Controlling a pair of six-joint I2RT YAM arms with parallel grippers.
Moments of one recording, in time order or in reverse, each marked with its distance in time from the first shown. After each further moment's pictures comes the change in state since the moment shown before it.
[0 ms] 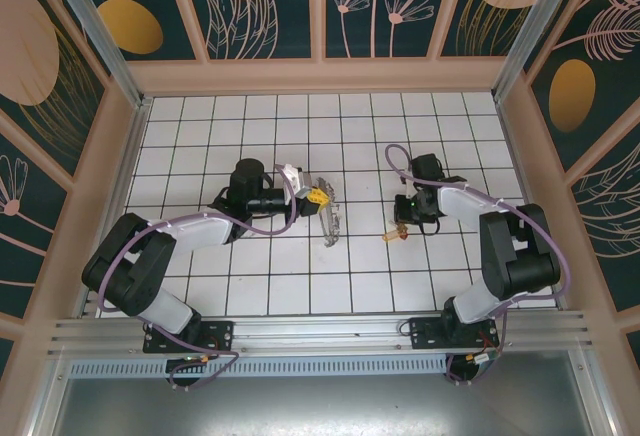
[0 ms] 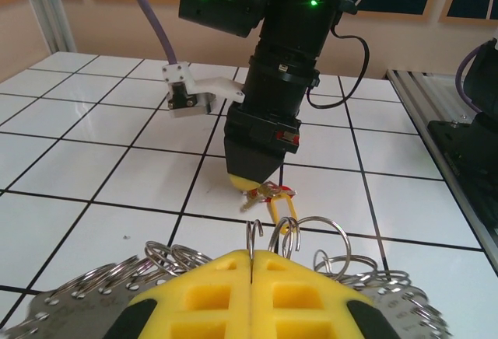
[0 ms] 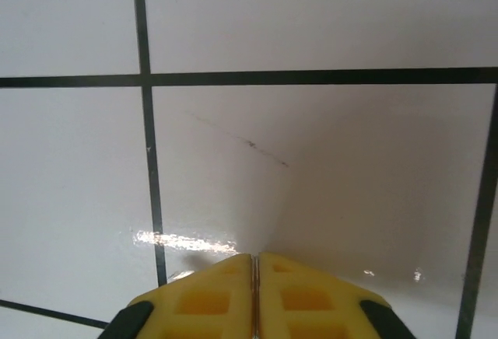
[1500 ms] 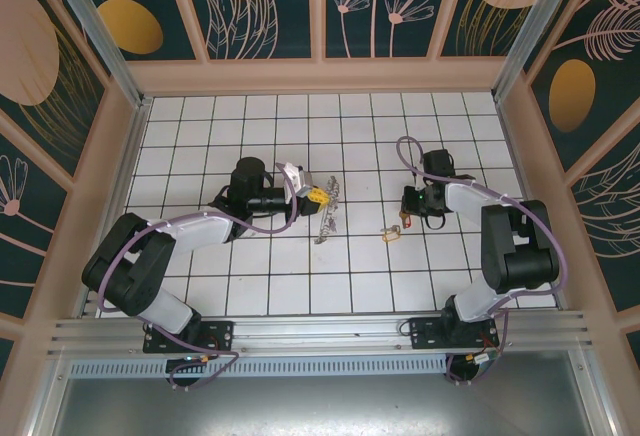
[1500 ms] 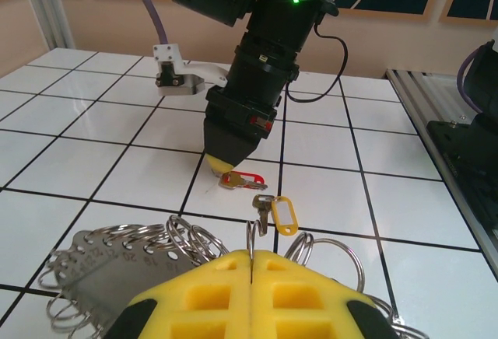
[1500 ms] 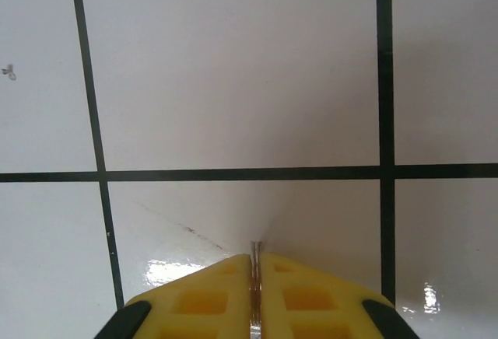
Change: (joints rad) left arm 0.000 0.000 0.015 -0.027 0.000 0.000; right arm -0.093 0.033 0.008 0.098 -0.016 -0.001
